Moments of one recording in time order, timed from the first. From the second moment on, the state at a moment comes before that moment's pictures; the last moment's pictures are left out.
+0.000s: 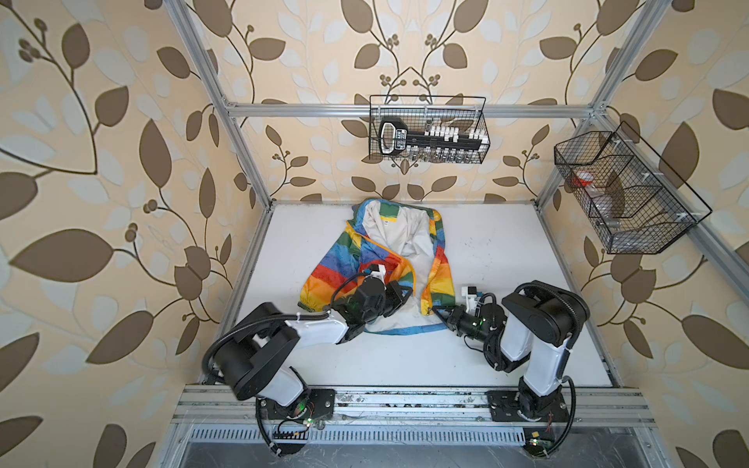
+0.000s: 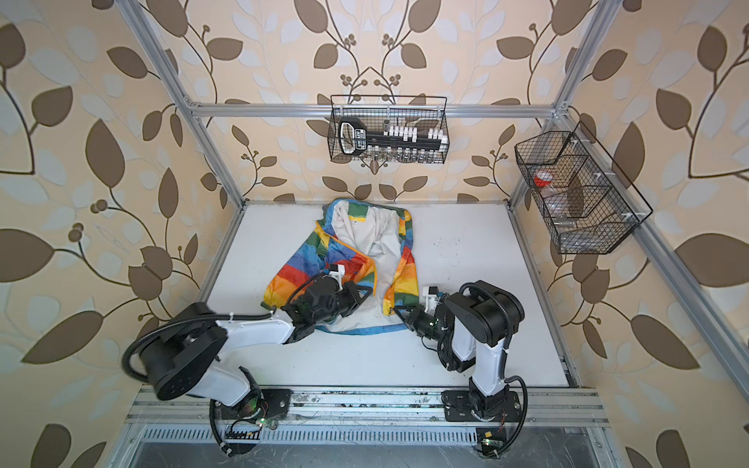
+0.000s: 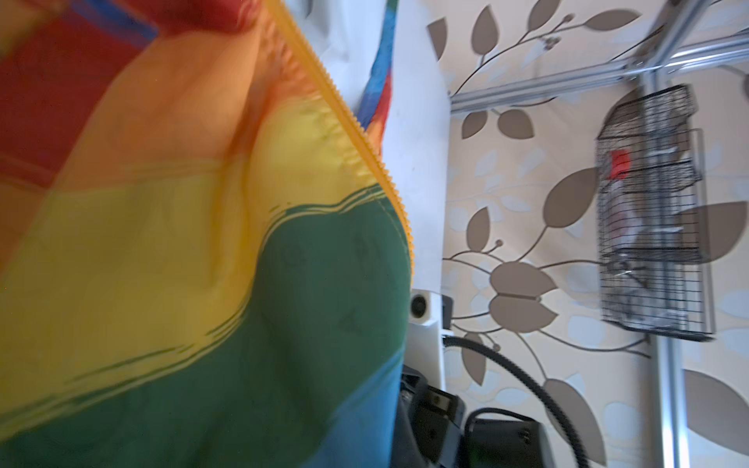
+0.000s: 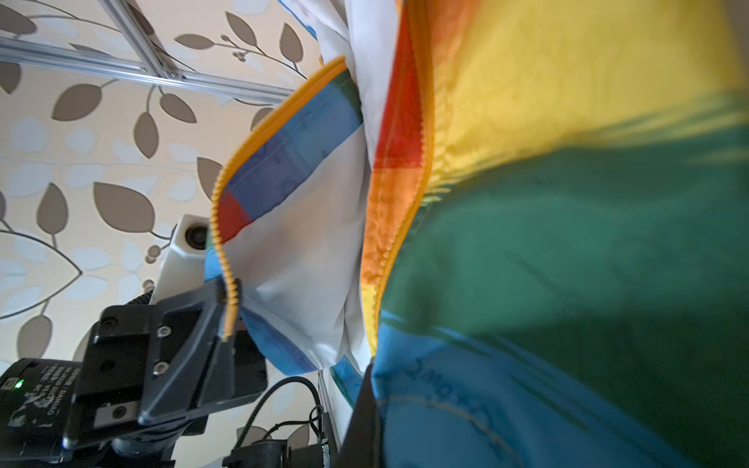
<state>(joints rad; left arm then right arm) -0.72 1.38 0.58 0.45 0.13 -1.26 0.42 1.86 0.11 1.49 -0.43 1.25</state>
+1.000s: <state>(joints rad) -0.61 0.99 0.83 -0.27 -0.08 -0.71 0.34 1.06 0.32 0.39 -0.19 0.71</state>
